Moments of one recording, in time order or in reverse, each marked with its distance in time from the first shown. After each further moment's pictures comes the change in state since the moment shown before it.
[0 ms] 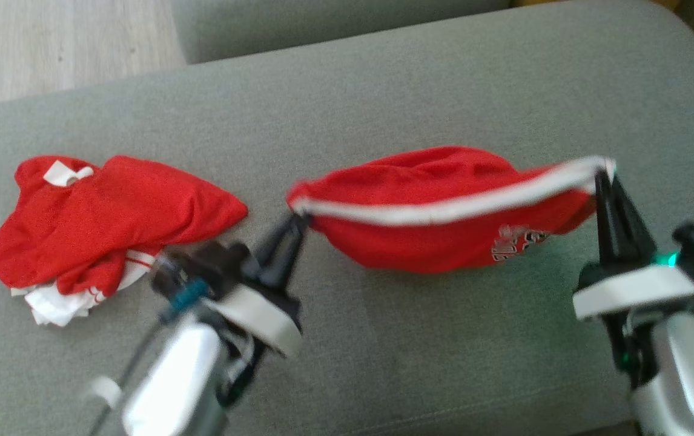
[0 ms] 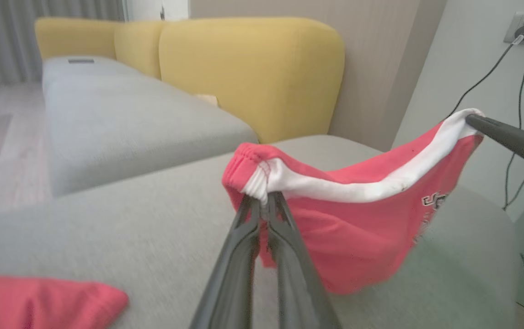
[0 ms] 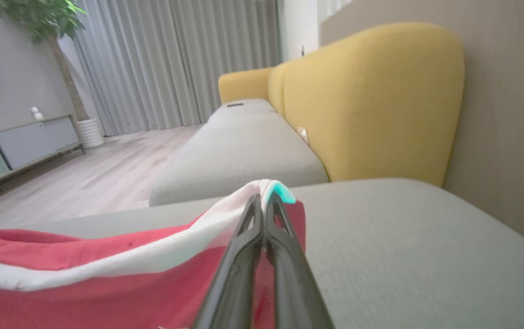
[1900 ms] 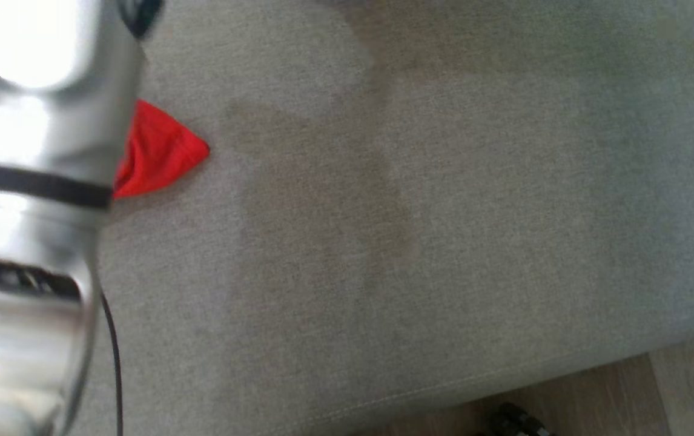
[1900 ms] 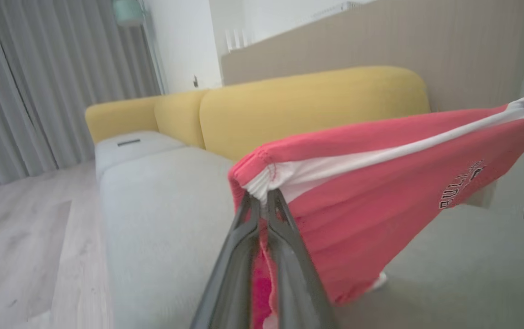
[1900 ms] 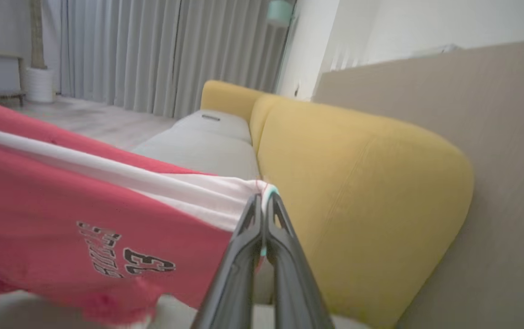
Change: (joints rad) left arm -1.040 0.027 0.037 0.476 0.042 -0.004 0.006; right arm -1.054 -0.165 0.098 0.610 -0.147 0.000 -0.077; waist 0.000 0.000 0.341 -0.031
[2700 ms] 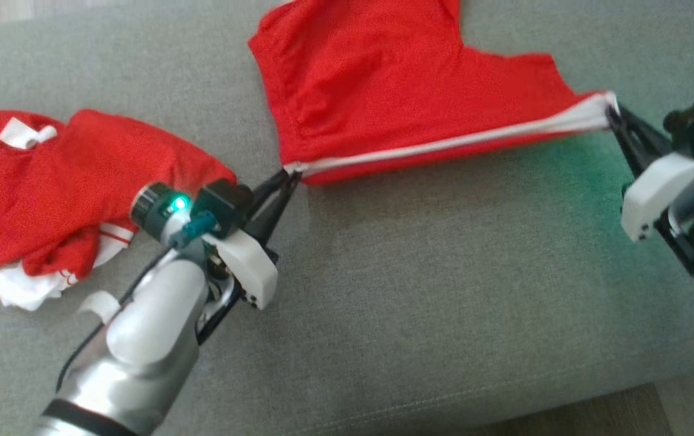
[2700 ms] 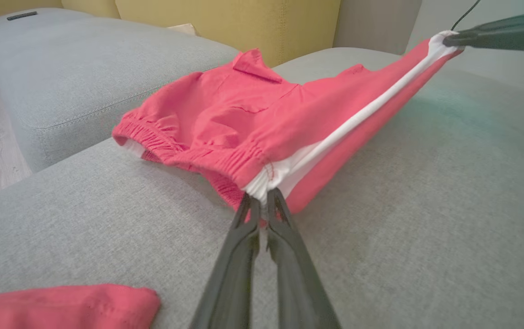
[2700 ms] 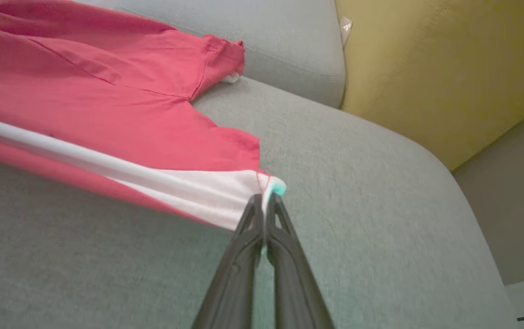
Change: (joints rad) left arm 0.709 0.100 -0.241 -0.207 -0.066 -0.003 -0.004; right arm 0.473 -0.203 0.524 -0.046 0.312 0.000 0.106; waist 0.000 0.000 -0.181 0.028
